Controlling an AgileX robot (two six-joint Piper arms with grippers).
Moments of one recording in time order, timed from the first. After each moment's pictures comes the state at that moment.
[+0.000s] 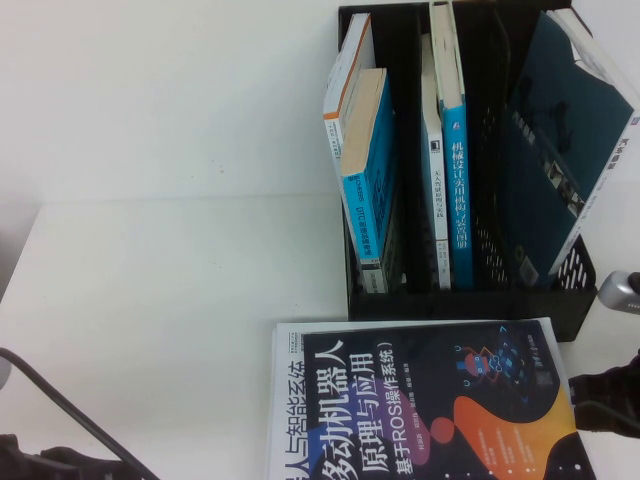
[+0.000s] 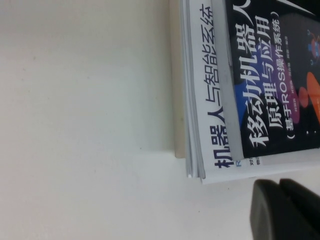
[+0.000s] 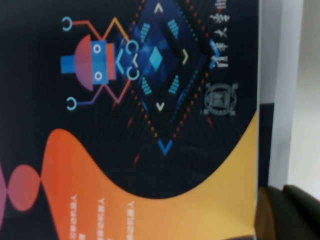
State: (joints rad) right arm 0.15 1.47 -0.62 0.68 0.53 -0.39; left arm -0.02 0.73 -0.49 -0.75 0.91 0.15
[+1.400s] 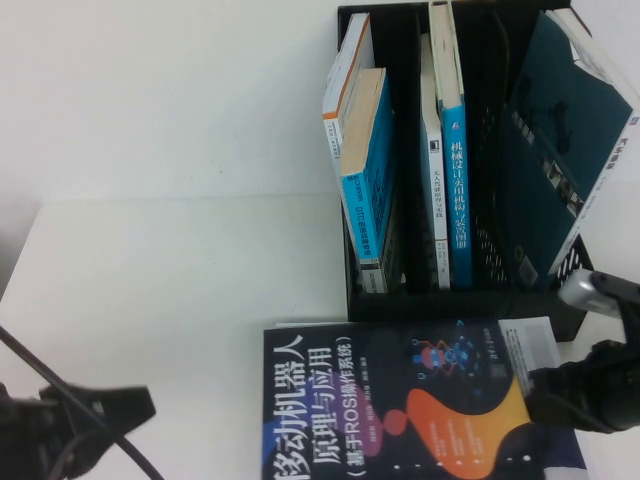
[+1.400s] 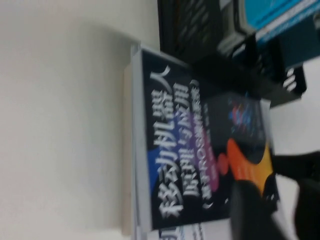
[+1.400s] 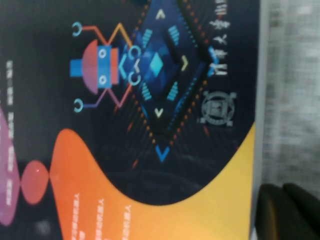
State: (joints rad) right arm 0.19 1.59 -0.63 1.07 0.52 -0.74; left arm -0.02 0.73 -0.49 -0.95 0.77 0.20
